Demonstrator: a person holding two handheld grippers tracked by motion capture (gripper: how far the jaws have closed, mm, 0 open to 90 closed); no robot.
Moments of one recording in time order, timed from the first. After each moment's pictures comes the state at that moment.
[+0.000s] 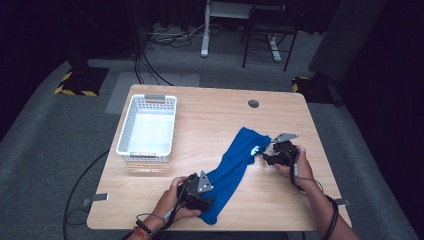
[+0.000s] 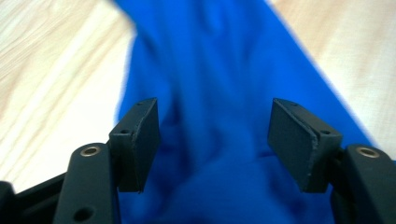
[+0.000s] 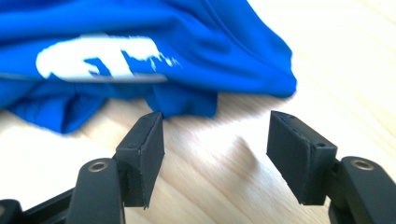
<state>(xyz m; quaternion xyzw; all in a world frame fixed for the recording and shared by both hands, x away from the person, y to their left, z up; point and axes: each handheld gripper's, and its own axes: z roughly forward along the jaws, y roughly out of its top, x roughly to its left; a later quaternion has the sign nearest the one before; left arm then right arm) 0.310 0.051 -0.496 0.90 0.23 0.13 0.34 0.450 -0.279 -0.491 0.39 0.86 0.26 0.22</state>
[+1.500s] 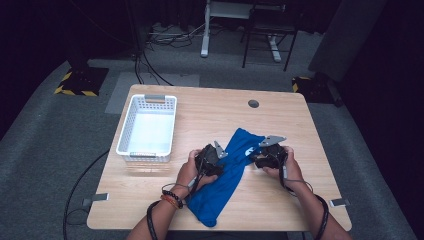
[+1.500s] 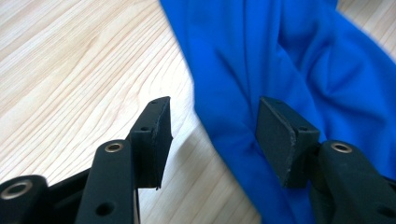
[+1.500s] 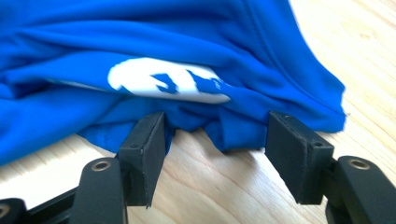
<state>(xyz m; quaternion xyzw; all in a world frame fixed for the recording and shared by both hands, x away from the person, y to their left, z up) 0.404 0.011 -0.495 0.88 0.31 0.21 0.30 0.441 -0.240 -0.493 0.34 0.87 0.28 0.21</state>
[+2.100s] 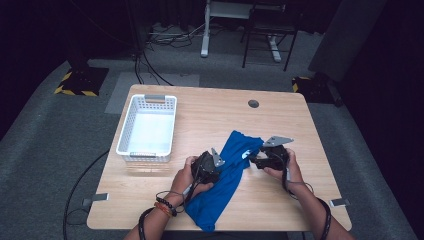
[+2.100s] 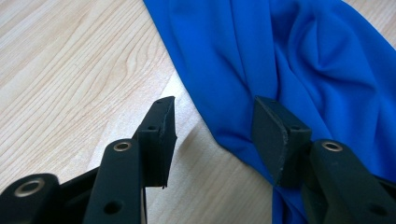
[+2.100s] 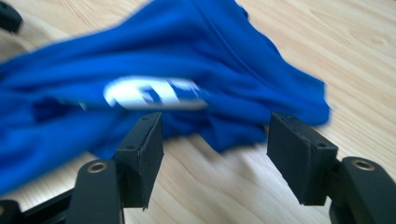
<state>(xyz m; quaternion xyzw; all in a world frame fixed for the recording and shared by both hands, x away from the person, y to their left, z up) 0.381 0.019 -0.496 0.88 0.30 0.20 0.30 0.433 -0.243 -0.489 0.36 0.85 0.35 0.18</state>
